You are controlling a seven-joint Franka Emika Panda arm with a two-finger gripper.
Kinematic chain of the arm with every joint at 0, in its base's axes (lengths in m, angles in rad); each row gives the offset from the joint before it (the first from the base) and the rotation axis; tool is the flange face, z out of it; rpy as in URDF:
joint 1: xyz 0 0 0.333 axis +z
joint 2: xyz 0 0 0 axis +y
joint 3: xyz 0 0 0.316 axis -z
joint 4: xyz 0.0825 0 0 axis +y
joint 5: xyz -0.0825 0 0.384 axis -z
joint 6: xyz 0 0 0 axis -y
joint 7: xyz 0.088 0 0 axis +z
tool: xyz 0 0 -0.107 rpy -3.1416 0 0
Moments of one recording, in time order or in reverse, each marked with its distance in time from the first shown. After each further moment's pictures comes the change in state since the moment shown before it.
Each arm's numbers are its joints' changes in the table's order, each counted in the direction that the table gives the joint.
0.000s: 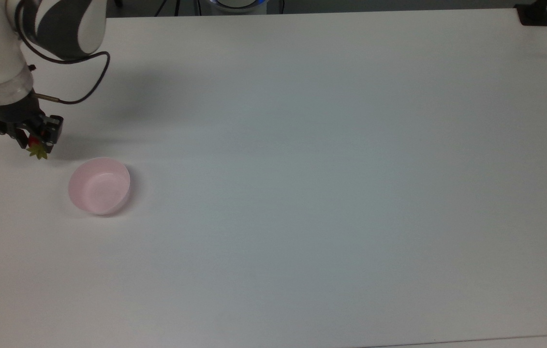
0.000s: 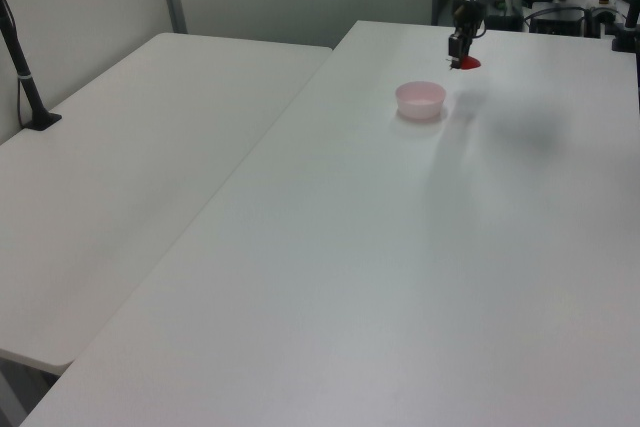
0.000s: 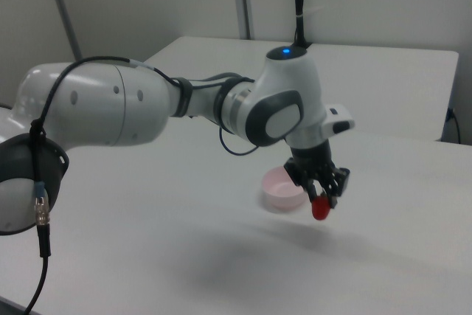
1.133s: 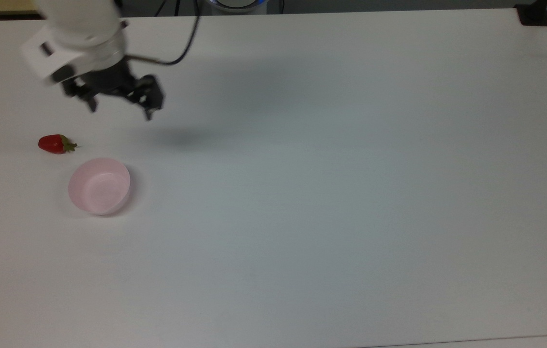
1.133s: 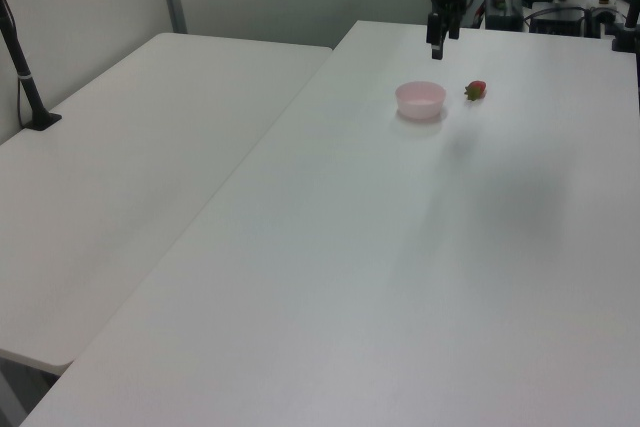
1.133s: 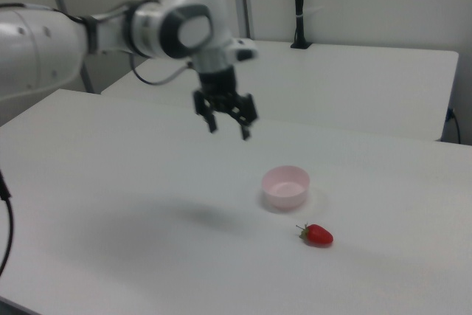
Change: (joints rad) arm 0.292 -0.218 -0.003 -0.013 0.000 -0.363 -0.266
